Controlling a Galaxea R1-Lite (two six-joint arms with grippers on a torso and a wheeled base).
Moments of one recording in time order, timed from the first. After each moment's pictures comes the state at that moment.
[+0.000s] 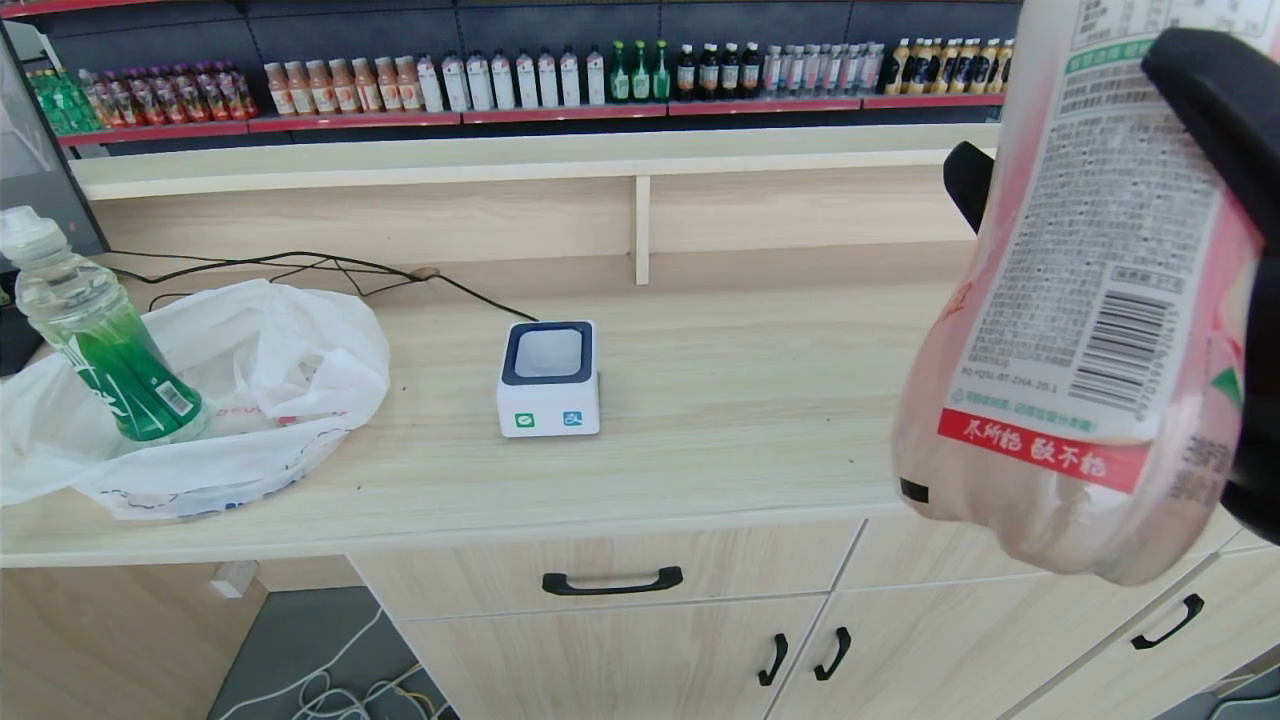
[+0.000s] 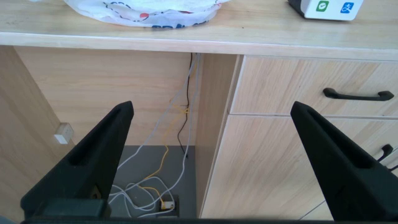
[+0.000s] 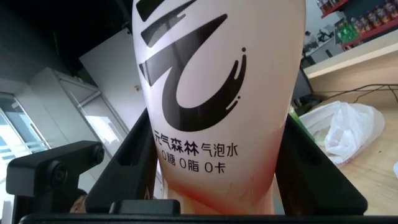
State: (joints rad) left arm 0.00 0.00 0.00 0.00 0.00 0.00; right arm 0.75 1.42 -0.54 -1.57 0.38 0.86
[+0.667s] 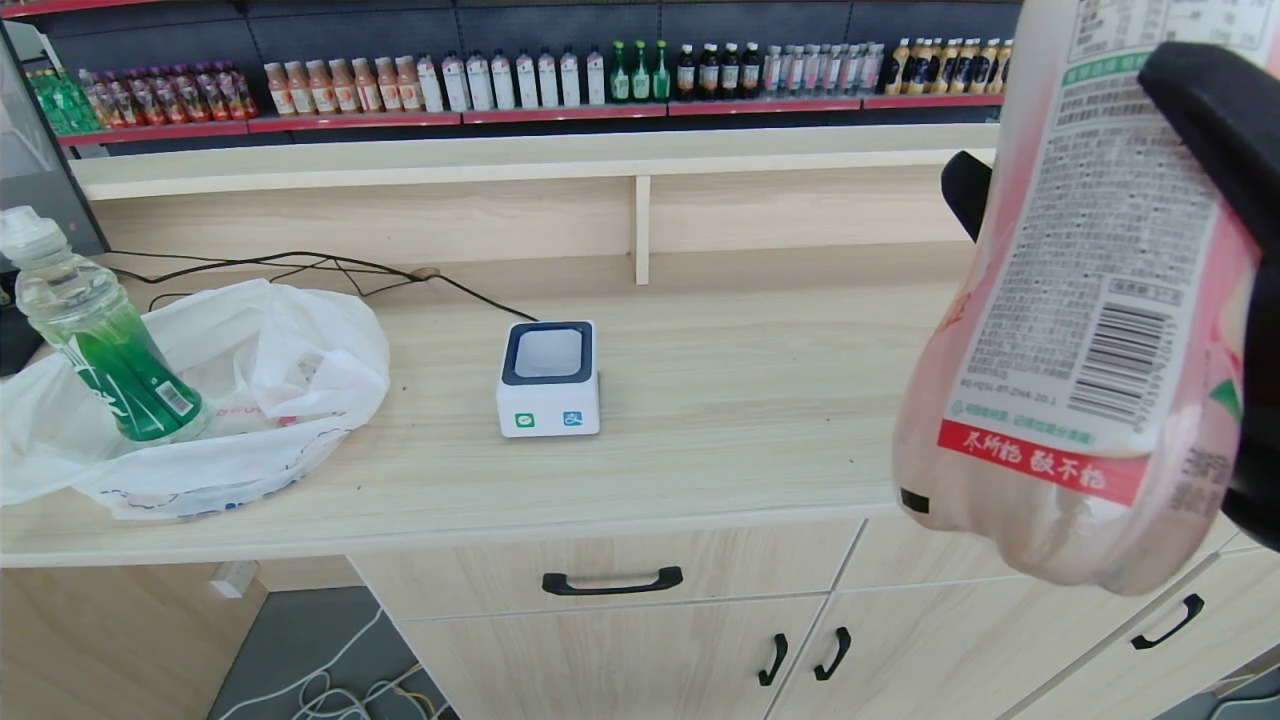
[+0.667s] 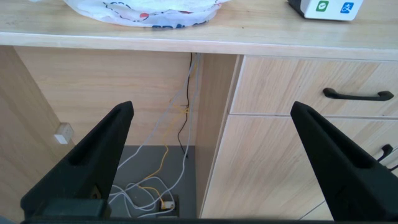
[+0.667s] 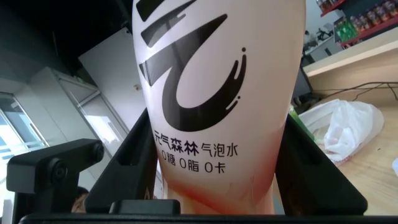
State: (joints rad) left arm 0.00 0.00 0.00 0.00 0.00 0.00; right arm 0.75 1.42 -0.54 -1.57 0.38 0.86
